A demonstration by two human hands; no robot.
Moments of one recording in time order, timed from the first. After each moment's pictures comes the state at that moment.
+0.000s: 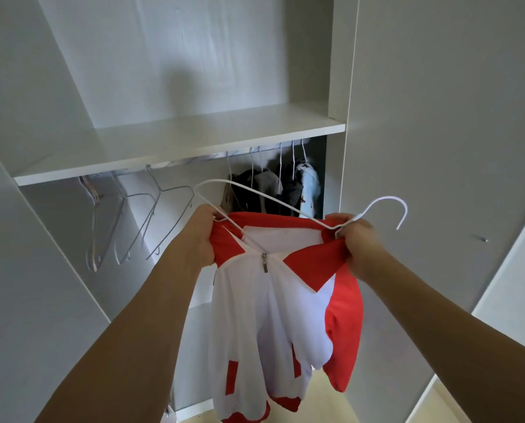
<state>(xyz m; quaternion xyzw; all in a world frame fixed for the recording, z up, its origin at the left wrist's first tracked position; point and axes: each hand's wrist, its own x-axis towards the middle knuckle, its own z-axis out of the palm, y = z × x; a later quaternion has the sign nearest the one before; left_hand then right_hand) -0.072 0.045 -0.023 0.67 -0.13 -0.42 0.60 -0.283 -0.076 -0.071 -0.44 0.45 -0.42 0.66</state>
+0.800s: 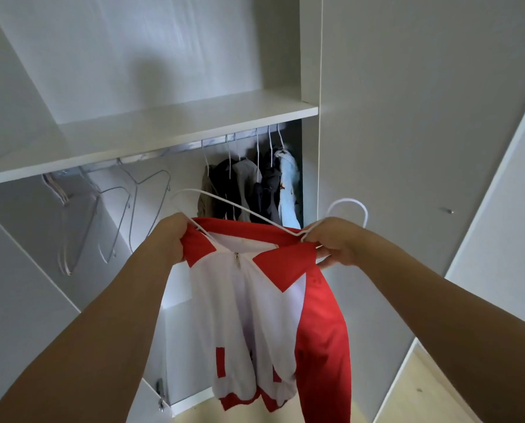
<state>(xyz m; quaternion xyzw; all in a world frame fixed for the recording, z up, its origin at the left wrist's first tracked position) -0.052 0.039 -0.046 0.76 -0.12 -0.35 0.53 -0.302 -0.064 -0.071 -0.59 0.46 -0.15 0.64</state>
